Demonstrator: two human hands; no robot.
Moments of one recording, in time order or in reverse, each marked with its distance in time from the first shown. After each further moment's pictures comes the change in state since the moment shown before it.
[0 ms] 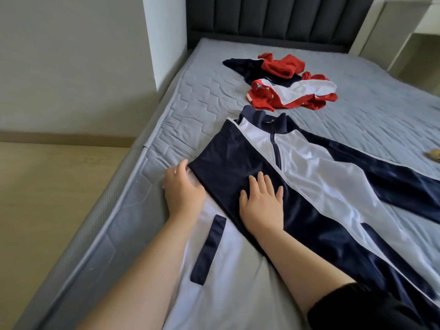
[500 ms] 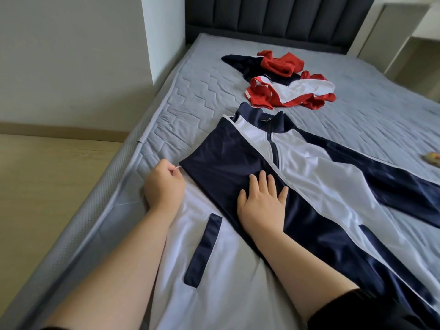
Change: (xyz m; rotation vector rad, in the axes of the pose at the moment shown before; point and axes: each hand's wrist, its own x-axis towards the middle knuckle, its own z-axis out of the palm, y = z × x) left_hand 0.022 -0.015 -0.006 0.100 0.130 -0.077; right_hand -0.003 0.002 -0.001 -0.071 0.033 0.055
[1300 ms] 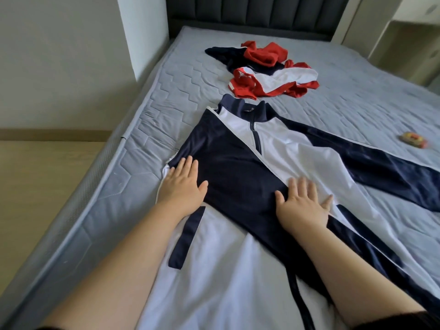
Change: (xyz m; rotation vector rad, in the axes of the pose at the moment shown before) left_hand -0.031 0.011 0.025 0.699 -0.542 0.568; right_hand -0.023 0.093 -0.041 -0.178 -0.234 0.295
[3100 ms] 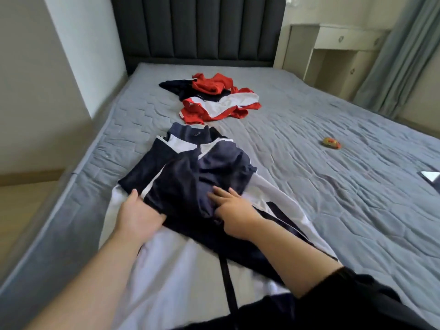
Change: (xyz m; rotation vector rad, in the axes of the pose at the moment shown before) left_hand -0.038 0.052 -0.054 -2.455 -0.164 -0.517; right_hand -0.015 0.028 -0.040 0.013 0.139 -0.868
